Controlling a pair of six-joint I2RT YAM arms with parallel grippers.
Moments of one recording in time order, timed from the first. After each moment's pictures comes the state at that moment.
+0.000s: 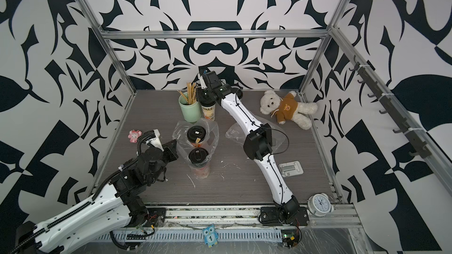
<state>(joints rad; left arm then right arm) -0.84 0.72 0.51 -0.20 -0.52 -0.84 0.60 2.46 2.60 -0.76 -0.17 0.32</state>
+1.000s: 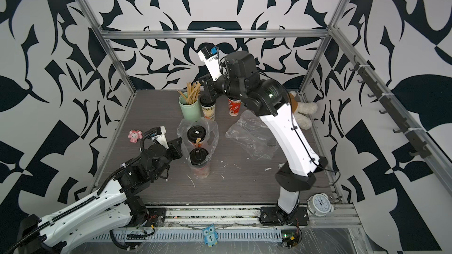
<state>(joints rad) -0.84 0.79 0.54 -0.13 -0.45 -0.78 0.79 1.71 2.48 -1.06 -0.14 0.05</state>
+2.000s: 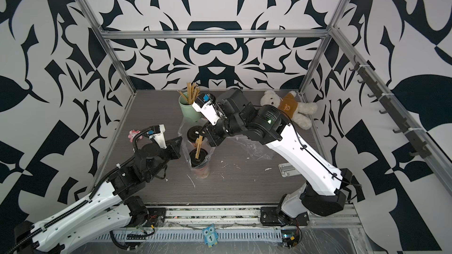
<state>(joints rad) -0.84 0.74 0.59 -0.18 -0.38 -0.73 0.94 1.48 1.95 -1.15 -0.27 0.18</state>
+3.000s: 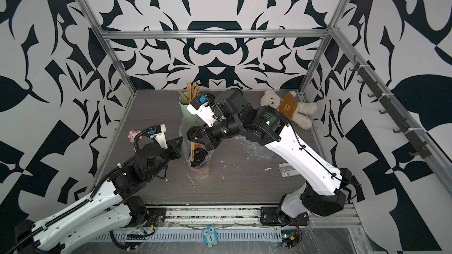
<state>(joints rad) -0.84 0.75 0.59 -0.18 -0.37 -0.74 0.95 1.47 1.94 -1.10 -0.46 0.28</state>
